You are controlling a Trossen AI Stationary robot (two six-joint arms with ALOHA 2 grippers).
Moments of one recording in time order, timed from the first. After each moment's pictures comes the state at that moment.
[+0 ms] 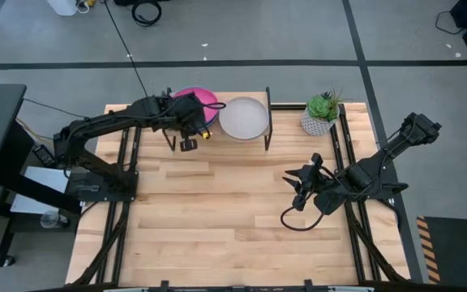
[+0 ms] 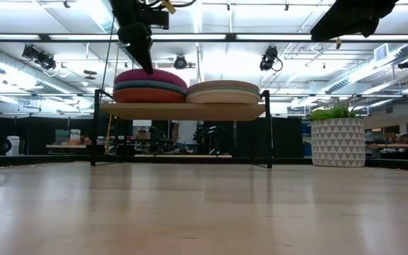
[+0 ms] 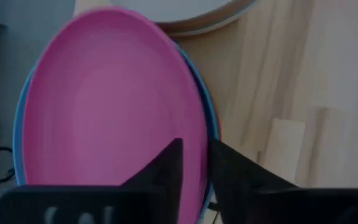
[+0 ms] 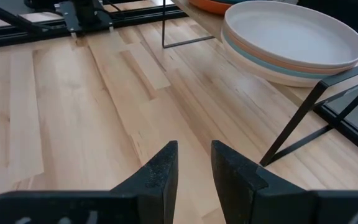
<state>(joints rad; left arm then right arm) 0.34 1.46 1.42 -1.00 -0.28 0.30 0.60 1.10 0.83 -0.59 0.92 0.70</state>
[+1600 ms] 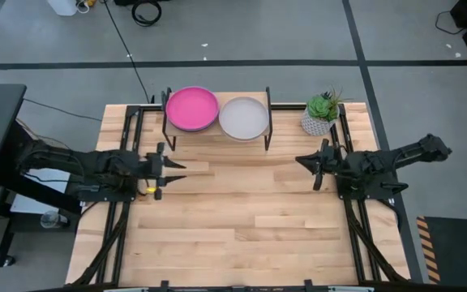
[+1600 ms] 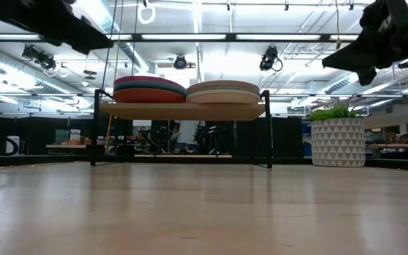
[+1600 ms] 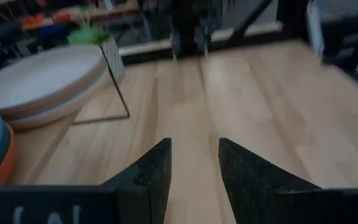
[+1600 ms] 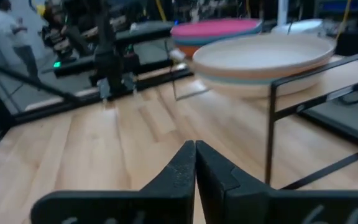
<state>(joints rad) -0.16 0.59 0.42 -0.10 -0.24 0.11 0.25 0.33 0.20 -0.03 0.56 0.25</state>
